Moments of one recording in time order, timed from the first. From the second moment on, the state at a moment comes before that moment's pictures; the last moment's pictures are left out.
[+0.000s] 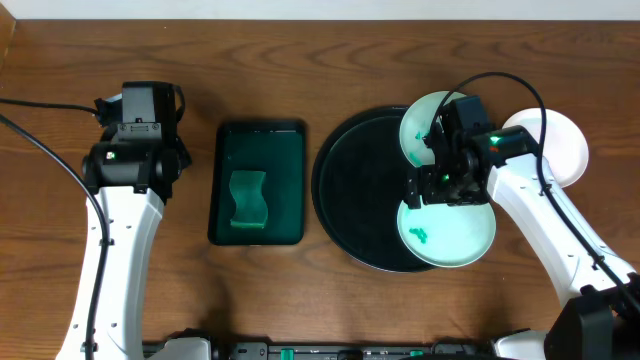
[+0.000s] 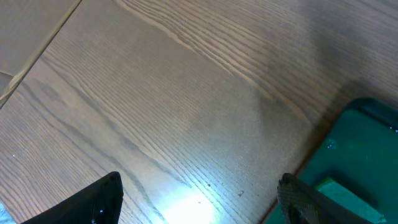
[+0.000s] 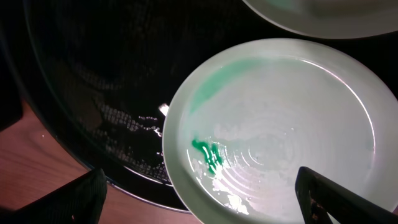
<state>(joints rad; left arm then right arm) 0.02 1.35 1.28 -1.02 -0.49 -0.43 0.28 1.57 1.20 -1.05 -0.16 0.20</state>
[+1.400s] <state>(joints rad) 0.02 1.35 1.28 -1.02 -0.49 -0.43 0.28 1.57 1.20 -1.05 -0.14 0.20</state>
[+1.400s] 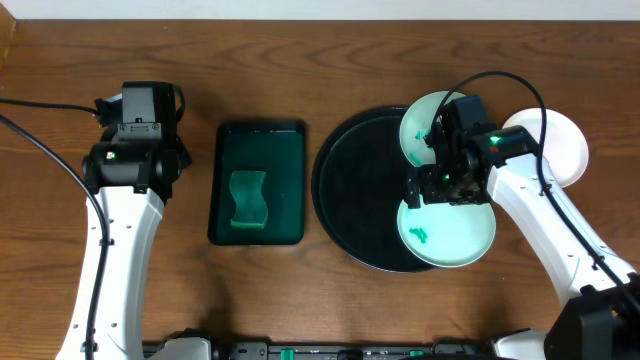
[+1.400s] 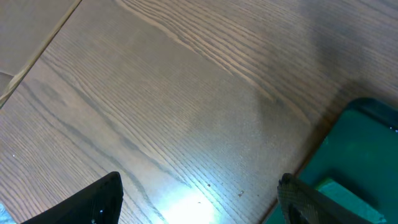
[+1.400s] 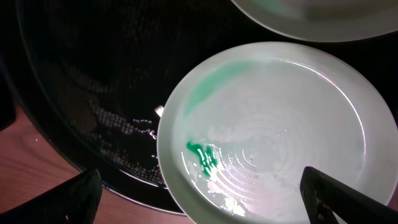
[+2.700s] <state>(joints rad) 0.02 1.35 1.28 -1.02 -0.49 -0.43 0.28 1.57 1.20 -1.02 -0.07 0.19</state>
